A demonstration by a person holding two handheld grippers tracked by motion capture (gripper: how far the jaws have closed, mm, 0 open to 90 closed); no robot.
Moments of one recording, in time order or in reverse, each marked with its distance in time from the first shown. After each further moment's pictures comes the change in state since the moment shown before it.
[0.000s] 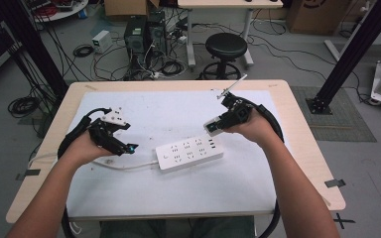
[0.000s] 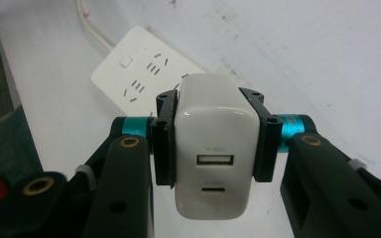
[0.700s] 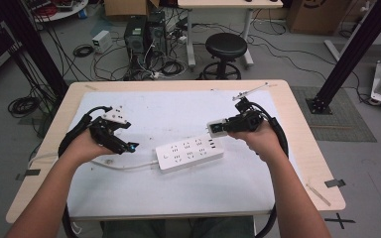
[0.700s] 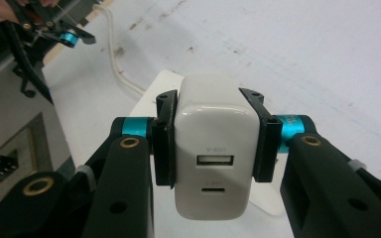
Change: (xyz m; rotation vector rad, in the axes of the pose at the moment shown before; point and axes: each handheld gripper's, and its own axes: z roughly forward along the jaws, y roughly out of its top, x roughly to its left) left arm 0.001 0.009 -0.003 -0.004 -0.003 0.000; right arm 0.011 -0.036 -0.020 -0.247 0.064 0.171
